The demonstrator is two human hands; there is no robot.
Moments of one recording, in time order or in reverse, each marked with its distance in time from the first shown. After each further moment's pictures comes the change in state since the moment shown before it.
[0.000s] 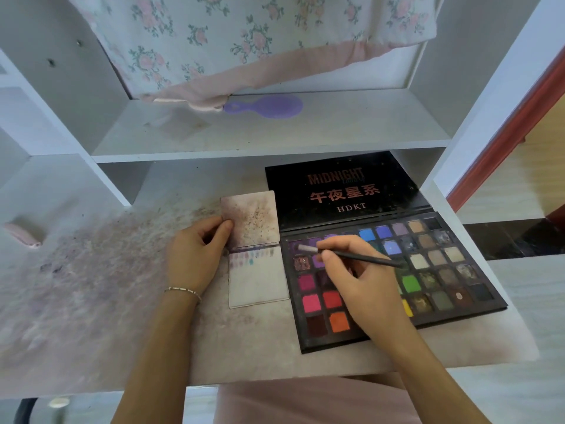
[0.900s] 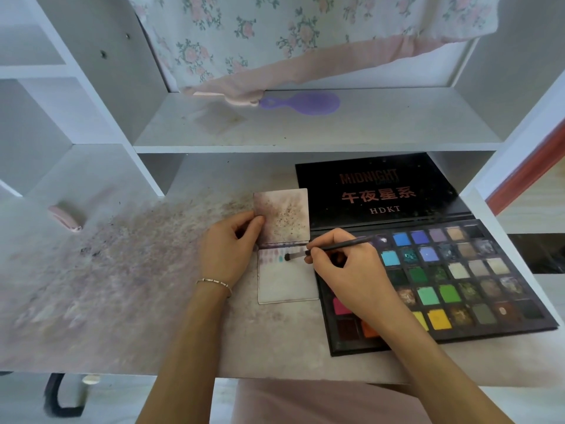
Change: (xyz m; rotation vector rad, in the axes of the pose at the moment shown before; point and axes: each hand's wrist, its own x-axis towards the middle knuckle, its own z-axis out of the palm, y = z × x) left_hand -0.001 -0.001 -0.001 -0.028 -0.037 -0.005; right_hand 0.023 0.001 0.036 -0.136 -0.209 0.060
